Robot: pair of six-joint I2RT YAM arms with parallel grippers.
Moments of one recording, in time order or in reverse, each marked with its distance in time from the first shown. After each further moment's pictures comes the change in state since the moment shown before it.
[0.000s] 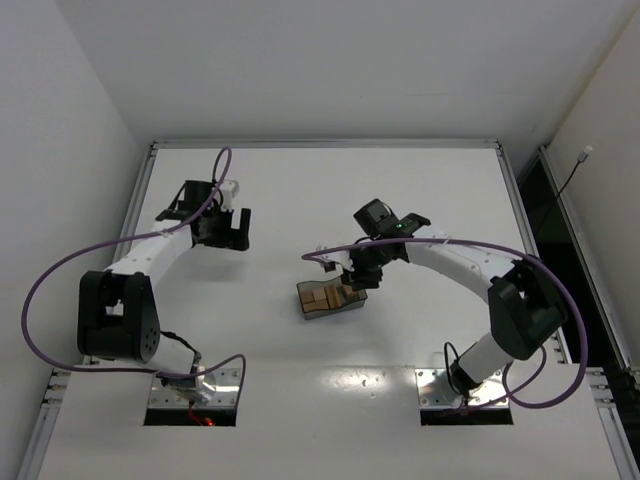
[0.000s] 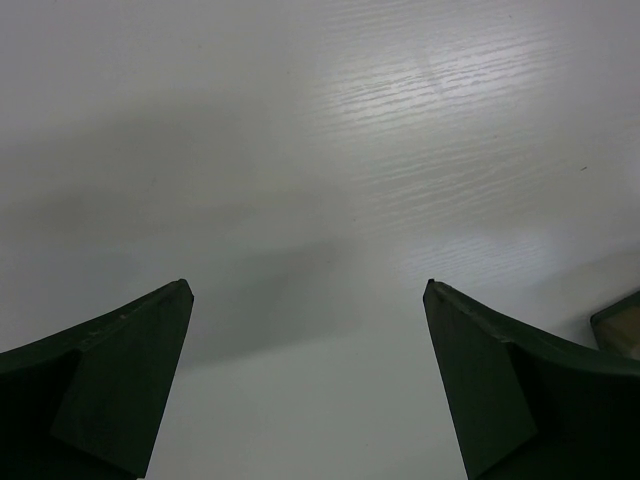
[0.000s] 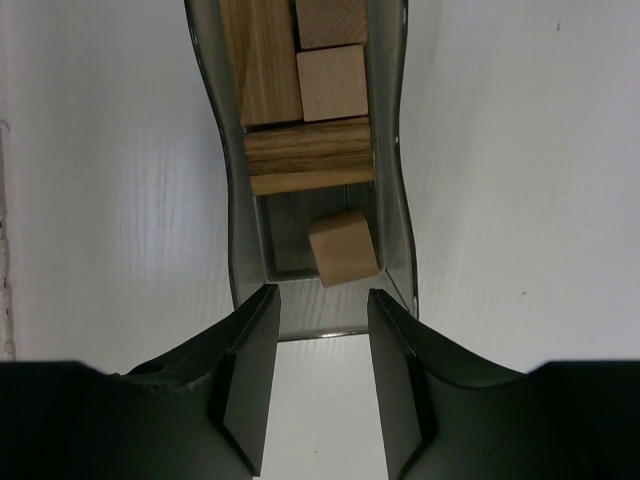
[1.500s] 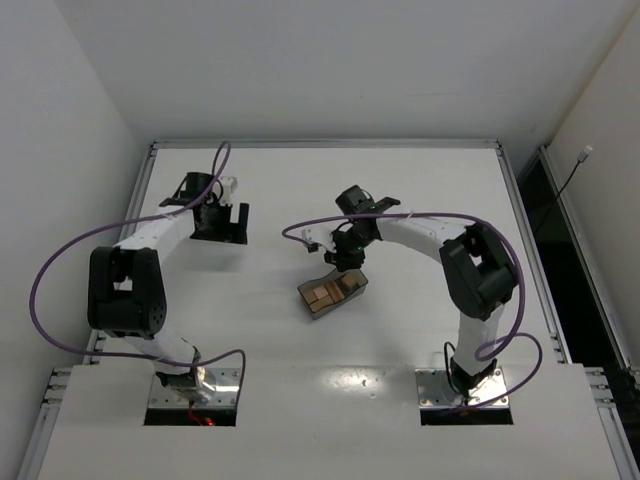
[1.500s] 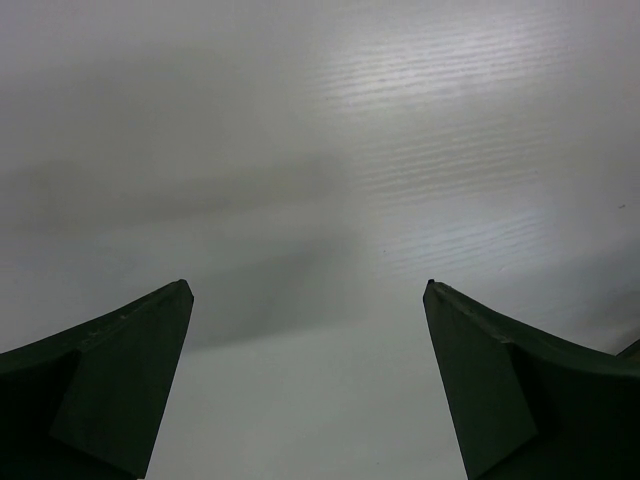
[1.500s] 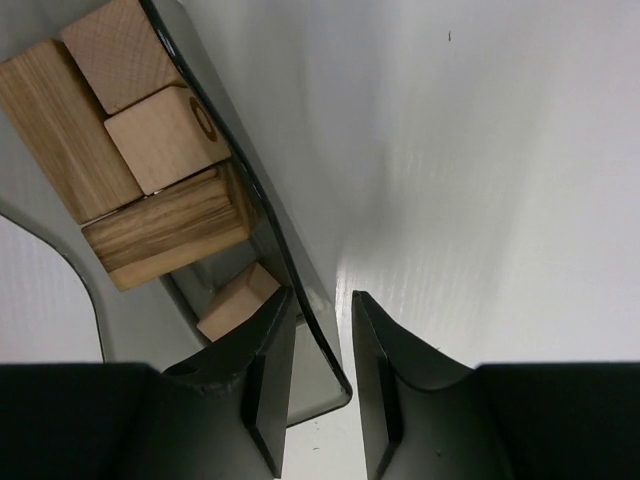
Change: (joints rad) left arm 0.031 0.148 0.095 -0.037 -0.006 -0.005; right arm -0.032 0.324 0.220 0.060 0.026 -0.003
